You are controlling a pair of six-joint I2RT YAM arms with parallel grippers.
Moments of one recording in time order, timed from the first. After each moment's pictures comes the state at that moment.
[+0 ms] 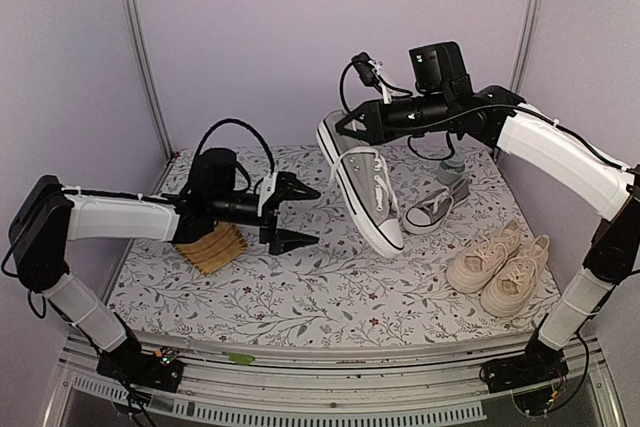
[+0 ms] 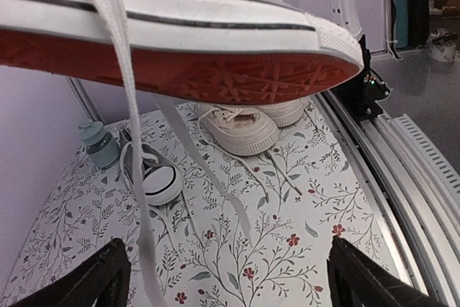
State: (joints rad) left arm -0.68 1.56 0.87 0.43 0.83 0.47; right arm 0.75 1.66 1.75 -0.49 -0.38 0.23
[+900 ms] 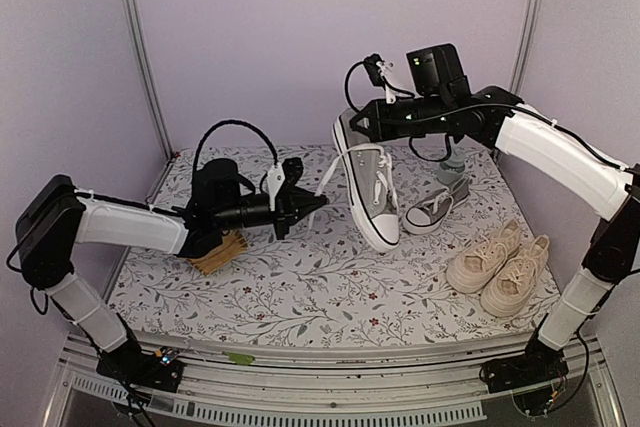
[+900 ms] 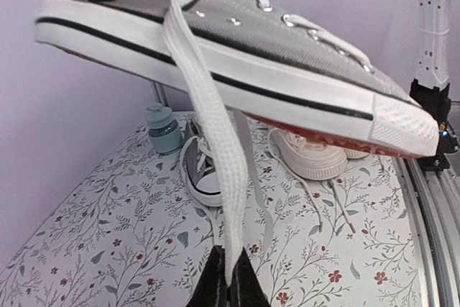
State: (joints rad) left arm -0.76 1.61 0.81 0.72 0.50 0.21; right arm 0.75 1.67 1.75 -0.52 -0.13 0.27
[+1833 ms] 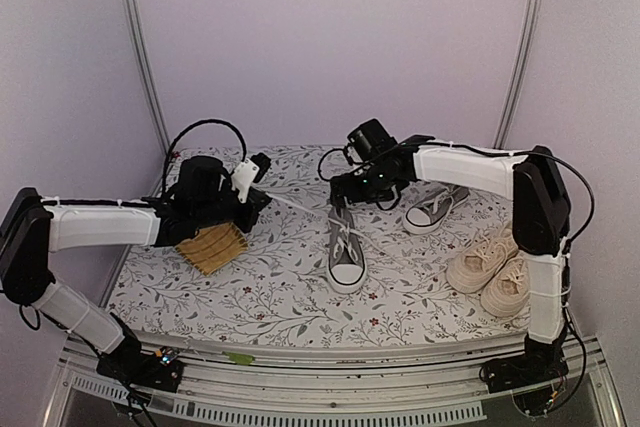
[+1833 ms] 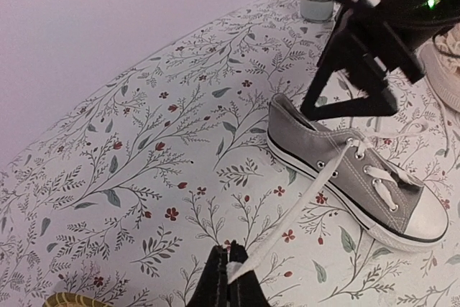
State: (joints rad) left arm -0.62 1.45 0.78 0.23 0.04 0.15; right arm 0.75 2.15 1.78 -0.53 0.11 0.45
